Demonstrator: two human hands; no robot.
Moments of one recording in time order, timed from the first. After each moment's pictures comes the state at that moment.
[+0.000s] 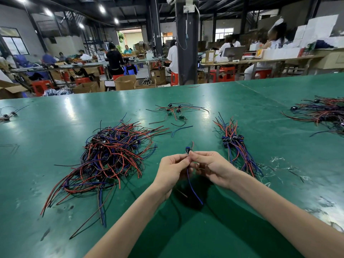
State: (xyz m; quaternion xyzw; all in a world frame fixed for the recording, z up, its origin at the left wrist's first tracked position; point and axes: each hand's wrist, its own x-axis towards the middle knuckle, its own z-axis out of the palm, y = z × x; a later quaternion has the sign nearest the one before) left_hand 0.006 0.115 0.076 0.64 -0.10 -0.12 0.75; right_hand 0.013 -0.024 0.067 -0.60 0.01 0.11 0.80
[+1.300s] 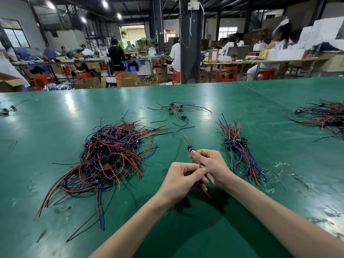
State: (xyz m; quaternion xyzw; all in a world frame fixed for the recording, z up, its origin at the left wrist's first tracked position) left_hand -0.009 0.111 0.076 0.68 -0.20 -0.12 0.69; right_hand 0.039 -0.019 0.050 -0.63 0.01 -0.03 0.78
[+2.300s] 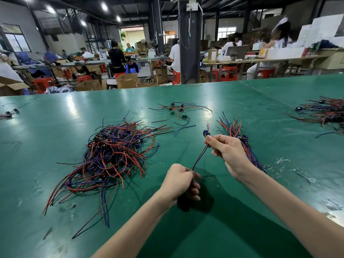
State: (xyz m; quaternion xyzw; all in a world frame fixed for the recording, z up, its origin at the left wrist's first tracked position) left_hand -0.004 0.113 0.071 0.73 -0.03 -0.21 0.65; right_hand 0.029 -0.047 0.078 -0.66 0.00 -0.14 0.74
